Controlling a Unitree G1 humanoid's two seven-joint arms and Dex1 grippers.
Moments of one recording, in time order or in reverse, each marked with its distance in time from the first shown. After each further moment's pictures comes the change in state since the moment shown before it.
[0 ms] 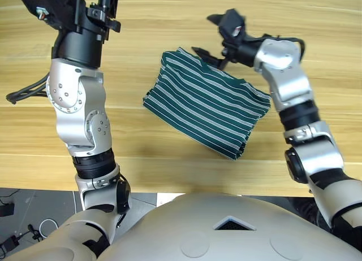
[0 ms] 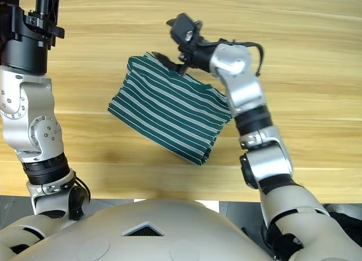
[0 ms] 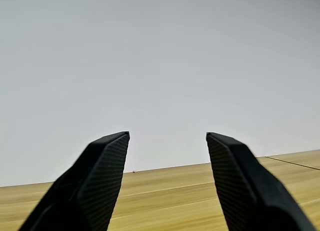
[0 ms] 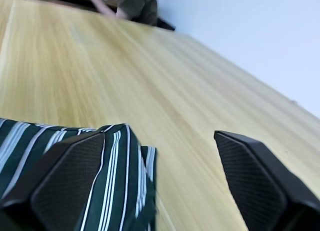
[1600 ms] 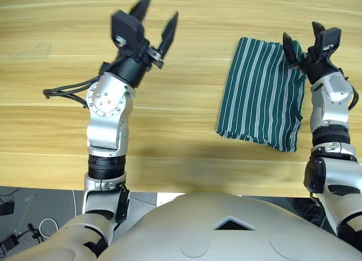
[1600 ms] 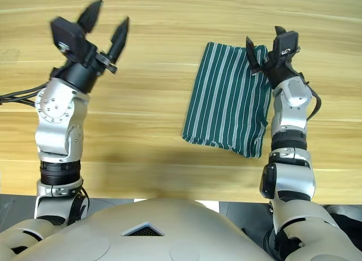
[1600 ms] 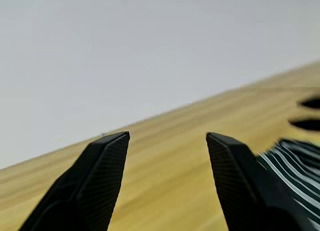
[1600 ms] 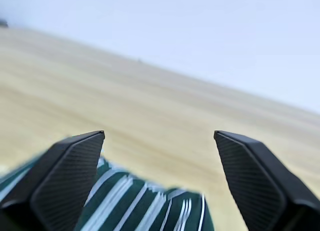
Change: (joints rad) left arm 0.061 0.017 -0.267 0.135 0.241 -0.006 -0.101; right arm 0.287 -0.216 -0.485 0.034 0.184 -0.338 -0.206
